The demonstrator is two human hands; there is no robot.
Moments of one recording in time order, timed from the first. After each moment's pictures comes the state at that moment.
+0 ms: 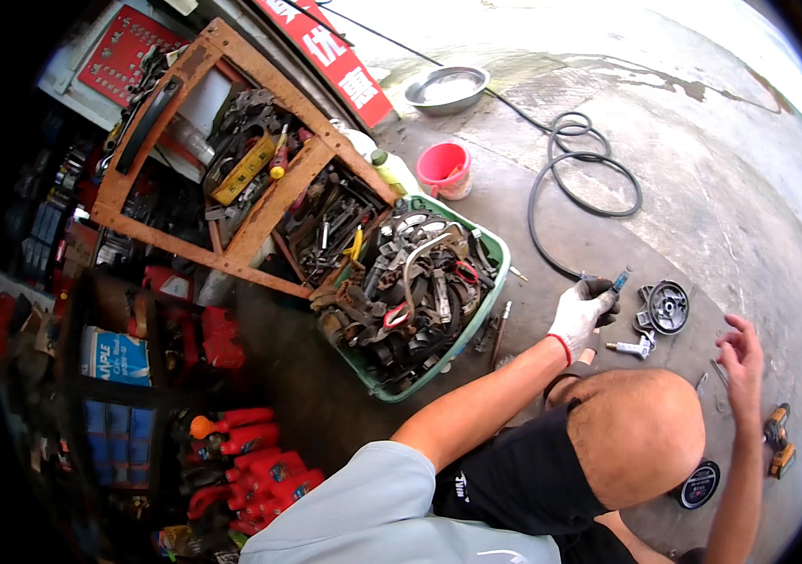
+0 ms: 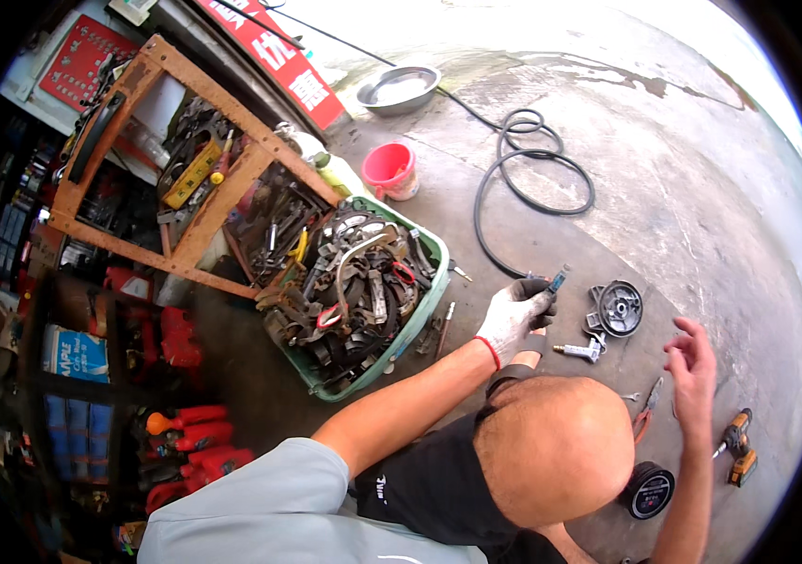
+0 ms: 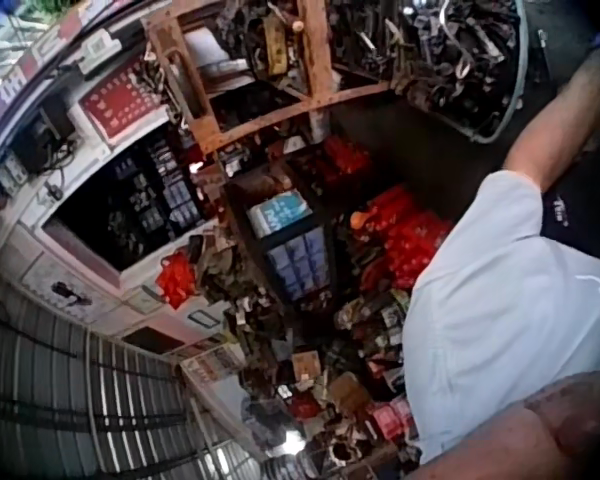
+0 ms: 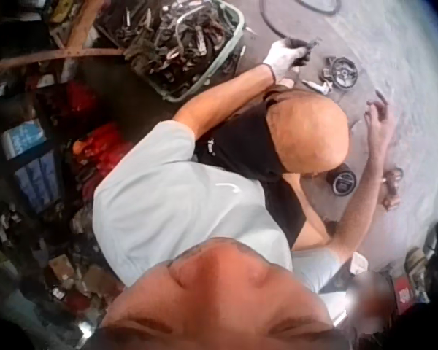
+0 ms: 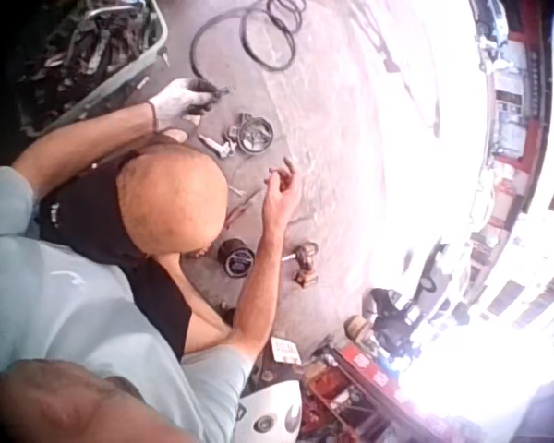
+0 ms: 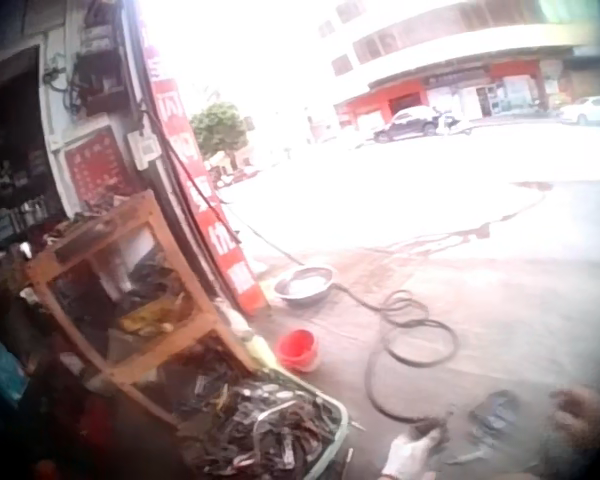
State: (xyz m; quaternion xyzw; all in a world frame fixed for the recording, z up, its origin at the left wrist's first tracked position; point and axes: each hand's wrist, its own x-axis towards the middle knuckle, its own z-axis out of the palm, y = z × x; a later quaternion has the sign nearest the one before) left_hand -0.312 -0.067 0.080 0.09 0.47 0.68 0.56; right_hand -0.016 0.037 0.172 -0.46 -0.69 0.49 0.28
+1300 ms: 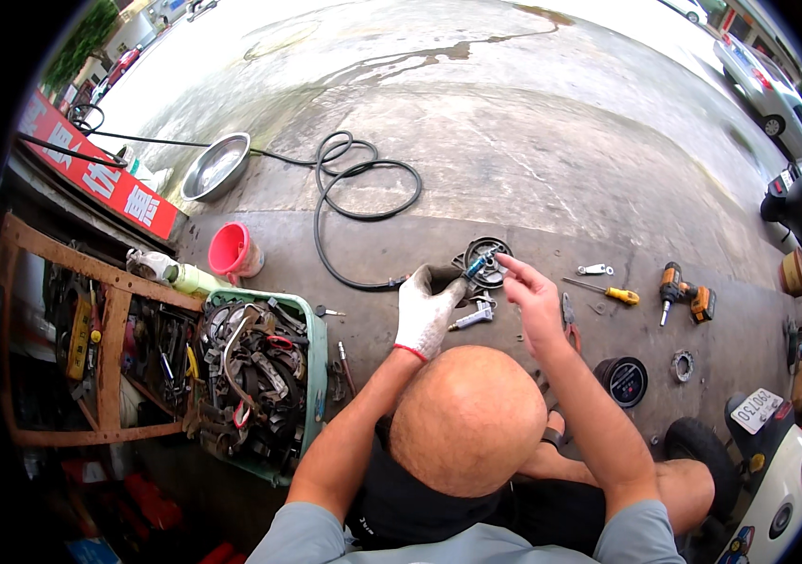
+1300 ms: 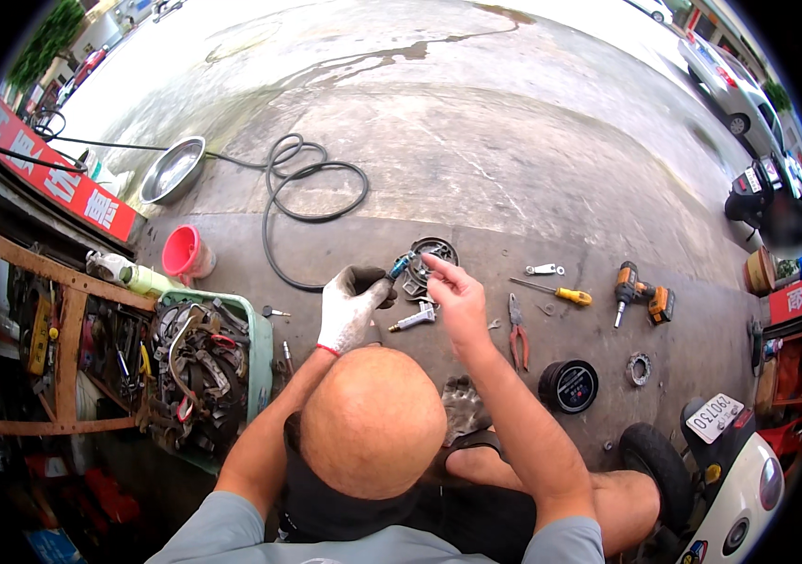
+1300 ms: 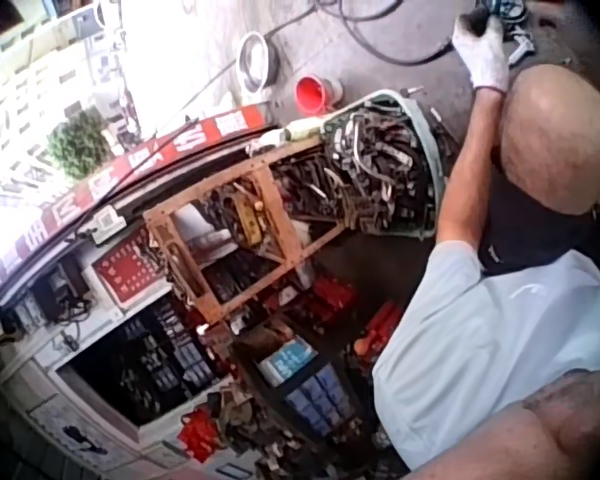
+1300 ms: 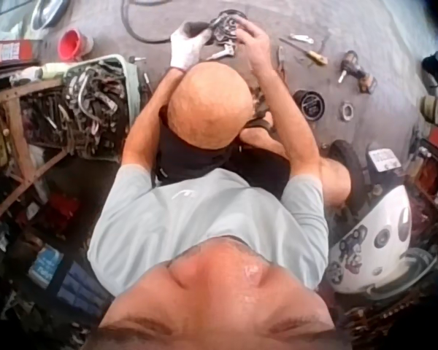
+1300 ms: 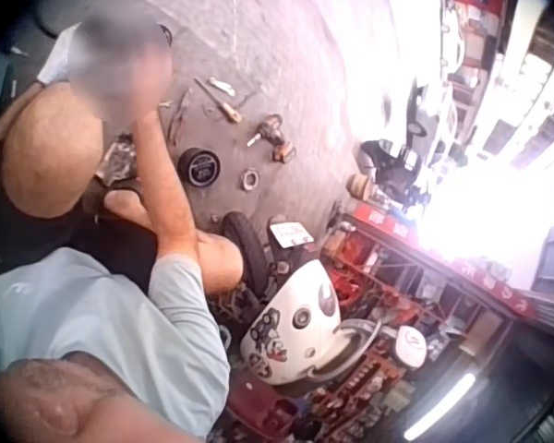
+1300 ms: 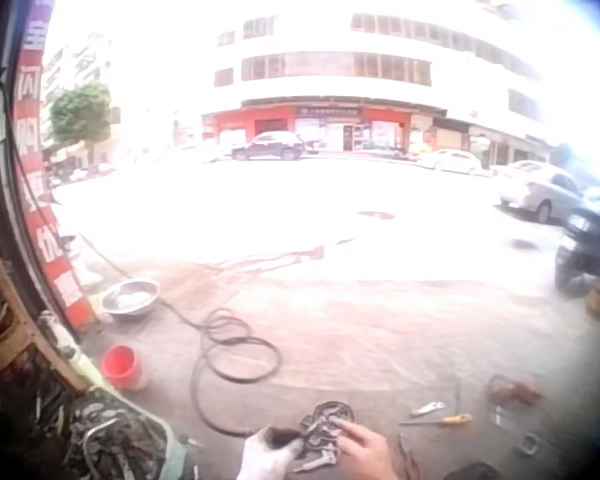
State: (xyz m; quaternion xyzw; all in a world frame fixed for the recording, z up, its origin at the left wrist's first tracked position) left_hand -0.262 -0.034 0.142 0.34 0.55 0.56 0.52; right_hand -0.082 -0.005 0.132 -0.47 -0.51 0.57 0.44
